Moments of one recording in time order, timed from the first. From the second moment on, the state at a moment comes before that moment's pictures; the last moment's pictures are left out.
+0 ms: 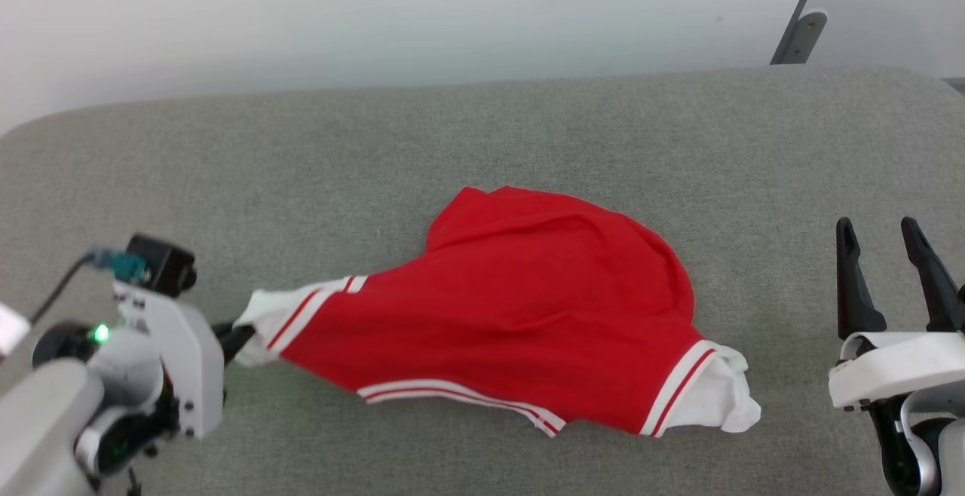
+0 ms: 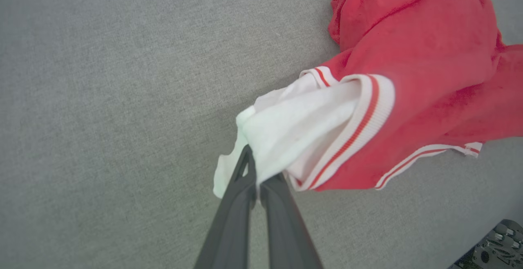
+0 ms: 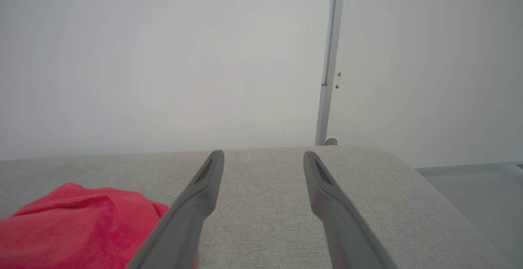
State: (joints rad) left arm -0.56 0.84 -0.76 0.29 -1.07 -0.08 0.34; right arm -0.21 -0.12 -0.12 0.09 0.18 0.13 -0.09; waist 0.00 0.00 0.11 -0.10
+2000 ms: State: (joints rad) left arm -0.55 0.81 -0.82 0.38 -1.20 0.01 0.62; right arm -0.17 -0.12 -0.12 0.03 0.21 0.13 -0.06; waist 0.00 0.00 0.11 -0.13
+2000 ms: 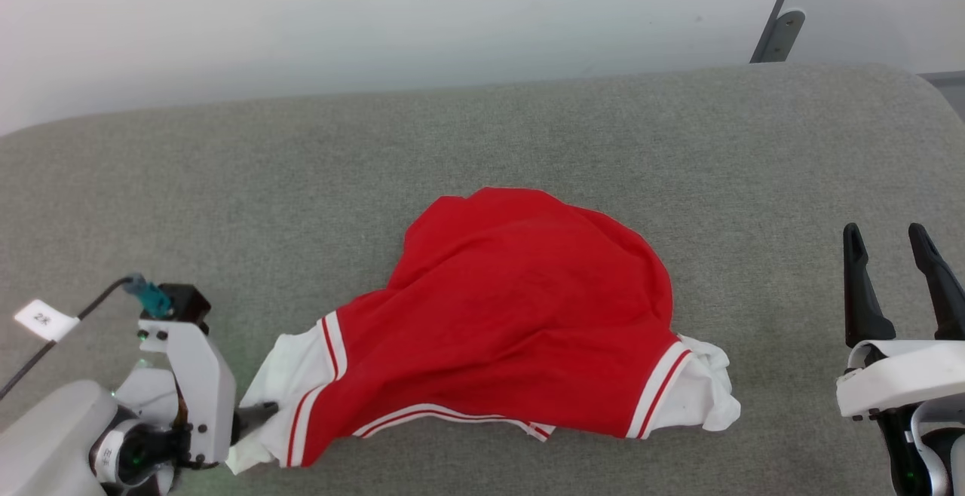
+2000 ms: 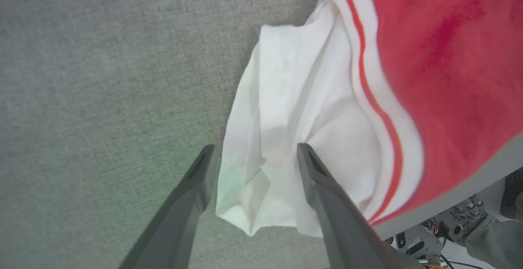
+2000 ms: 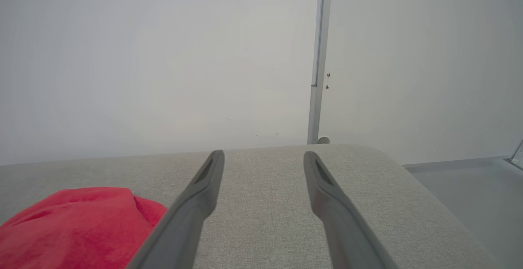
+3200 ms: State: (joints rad) left arm -0.59 0.70 -0.79 0.63 -1.23 -0.09 0.50; right arm -0.02 -0.18 -0.02 0.03 0.38 0.13 0.35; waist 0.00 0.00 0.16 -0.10
